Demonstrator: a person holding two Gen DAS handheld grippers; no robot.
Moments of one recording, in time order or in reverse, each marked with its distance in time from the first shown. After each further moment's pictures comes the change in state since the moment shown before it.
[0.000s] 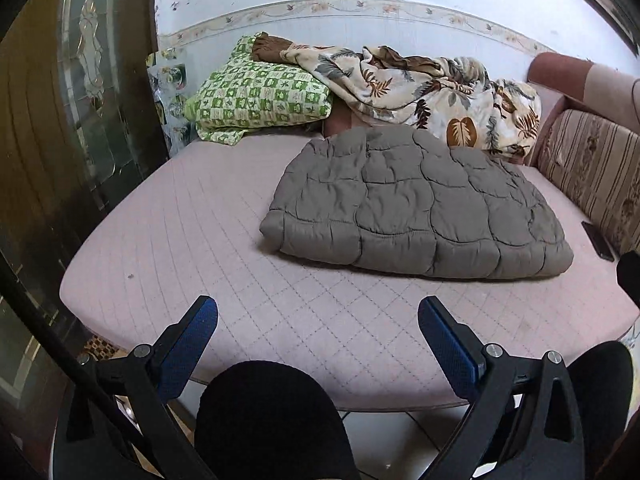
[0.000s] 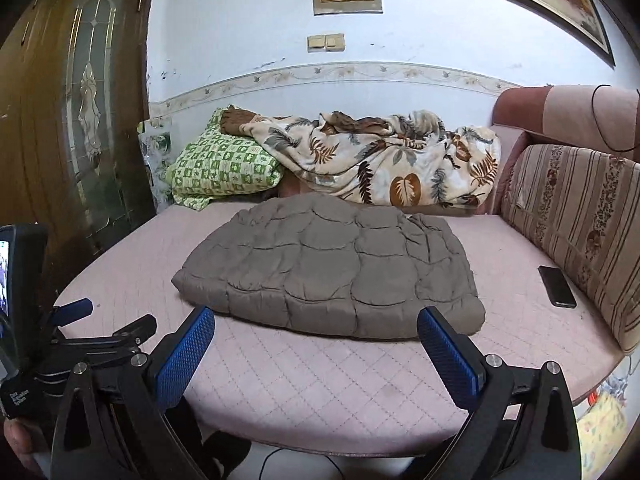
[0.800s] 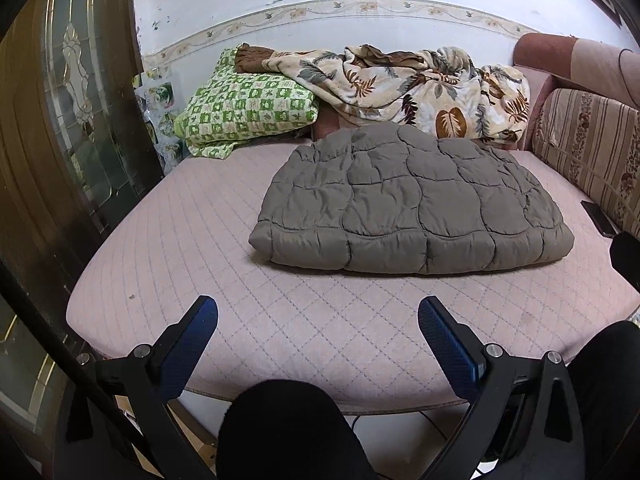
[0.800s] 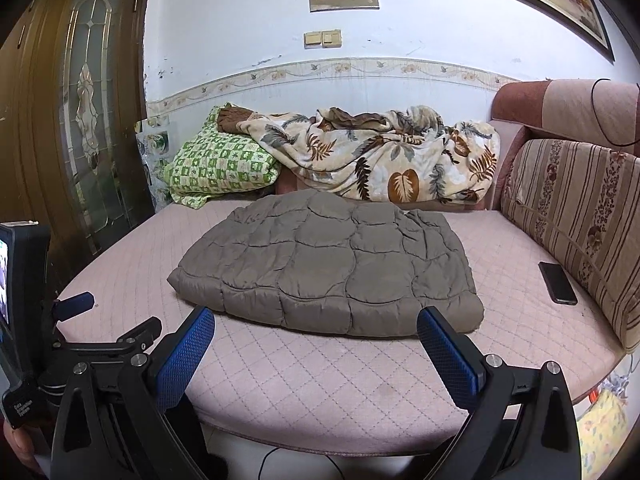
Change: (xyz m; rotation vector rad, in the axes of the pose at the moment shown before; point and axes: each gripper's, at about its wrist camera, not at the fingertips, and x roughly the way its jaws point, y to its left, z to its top) left arm 0.002 -0.022 0.006 0.088 -0.016 0.015; right arm 0.004 -0.007 0.000 0.013 0.014 0.003
